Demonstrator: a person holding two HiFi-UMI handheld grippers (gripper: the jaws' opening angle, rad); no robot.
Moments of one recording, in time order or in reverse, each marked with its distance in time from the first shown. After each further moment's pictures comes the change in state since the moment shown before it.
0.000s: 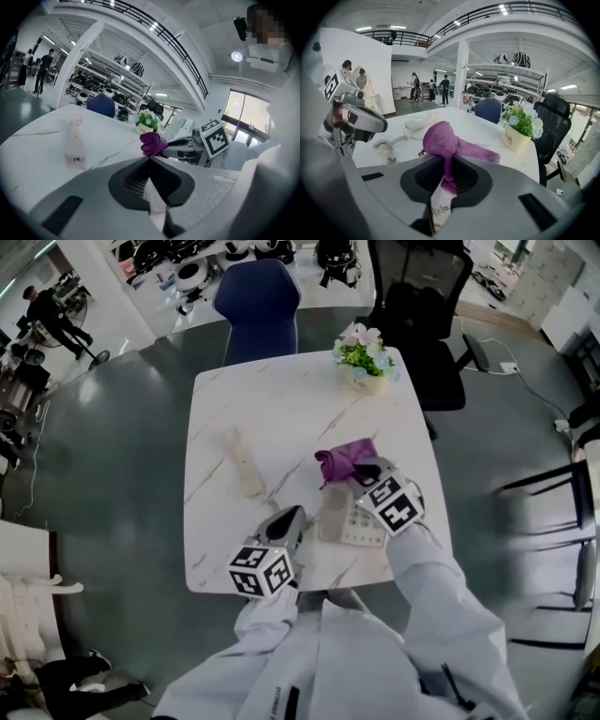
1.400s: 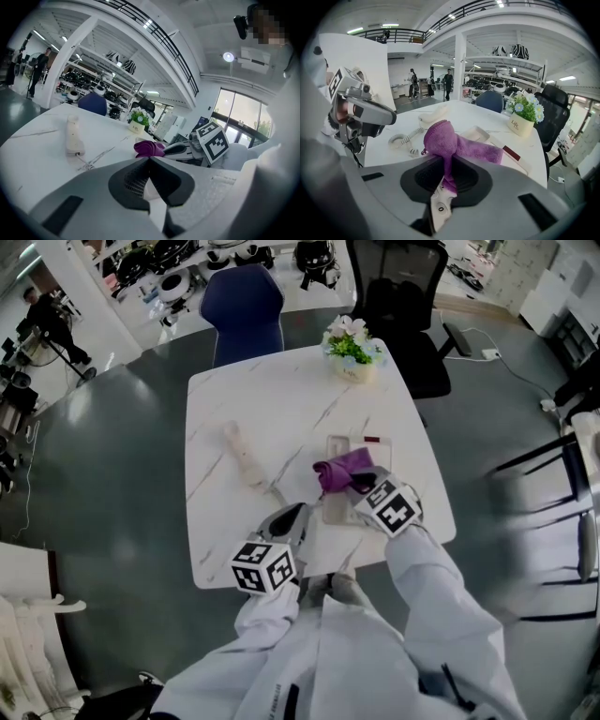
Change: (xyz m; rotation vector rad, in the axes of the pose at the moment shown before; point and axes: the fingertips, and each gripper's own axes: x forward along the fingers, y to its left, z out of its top) left arm -0.033 -0.014 -0.013 0.045 0.036 -0.104; right arm -0.019 0.062 -0.029 0.064 0.081 0.014
